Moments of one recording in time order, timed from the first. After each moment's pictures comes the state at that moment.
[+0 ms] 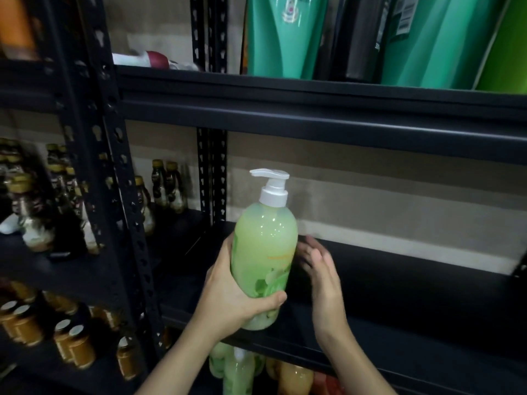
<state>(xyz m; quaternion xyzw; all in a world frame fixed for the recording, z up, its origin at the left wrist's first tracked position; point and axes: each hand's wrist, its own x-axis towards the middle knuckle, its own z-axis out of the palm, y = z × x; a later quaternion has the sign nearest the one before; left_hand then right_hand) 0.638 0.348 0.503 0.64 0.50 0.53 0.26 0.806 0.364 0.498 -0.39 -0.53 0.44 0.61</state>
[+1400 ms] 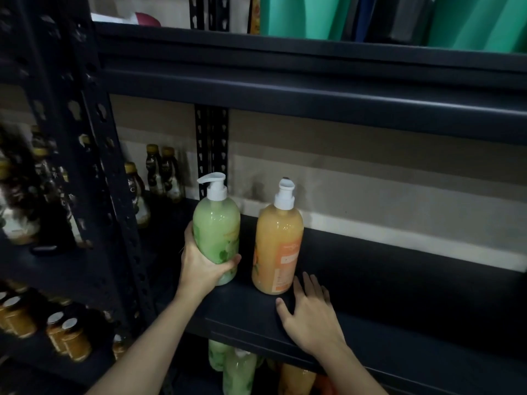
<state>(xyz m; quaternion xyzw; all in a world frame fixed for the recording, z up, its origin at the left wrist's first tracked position) 0.579 0.461 0.432 0.53 0.59 0.58 0.18 0.808 0.414 0.414 -0.66 -0.74 0.06 0.09</state>
